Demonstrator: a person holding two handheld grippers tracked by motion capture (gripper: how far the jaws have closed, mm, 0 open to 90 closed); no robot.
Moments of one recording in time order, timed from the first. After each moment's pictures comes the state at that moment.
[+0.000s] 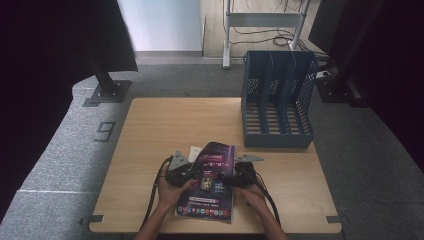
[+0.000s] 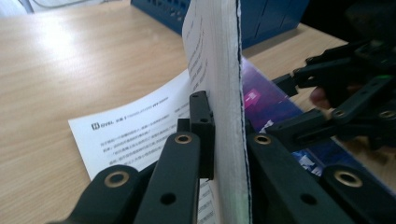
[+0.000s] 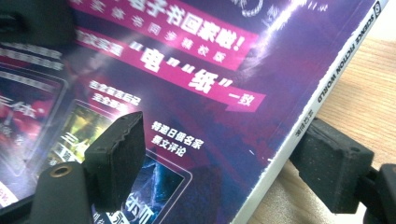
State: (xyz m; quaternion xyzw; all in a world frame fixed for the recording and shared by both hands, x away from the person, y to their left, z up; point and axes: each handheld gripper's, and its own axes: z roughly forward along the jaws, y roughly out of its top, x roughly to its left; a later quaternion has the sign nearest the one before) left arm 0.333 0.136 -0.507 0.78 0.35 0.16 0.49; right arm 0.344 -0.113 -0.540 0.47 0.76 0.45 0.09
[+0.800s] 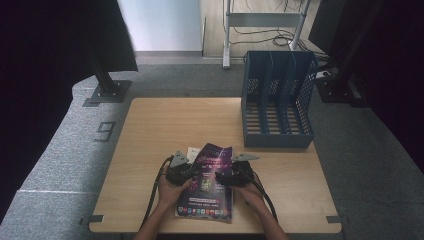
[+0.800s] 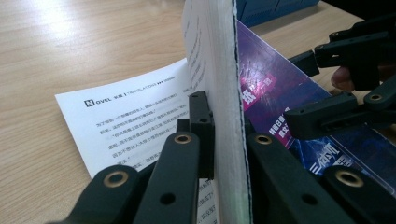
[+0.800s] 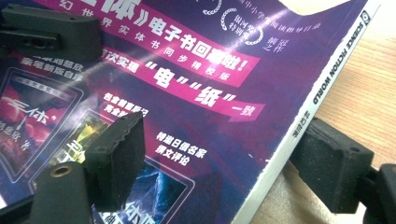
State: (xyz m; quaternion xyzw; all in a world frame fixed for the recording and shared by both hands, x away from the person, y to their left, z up) left arm 0.346 0.140 -0.527 0.79 0.37 0.14 0.46; right arm 0.351 -0.105 -0.544 0.46 0.77 0.42 0.10
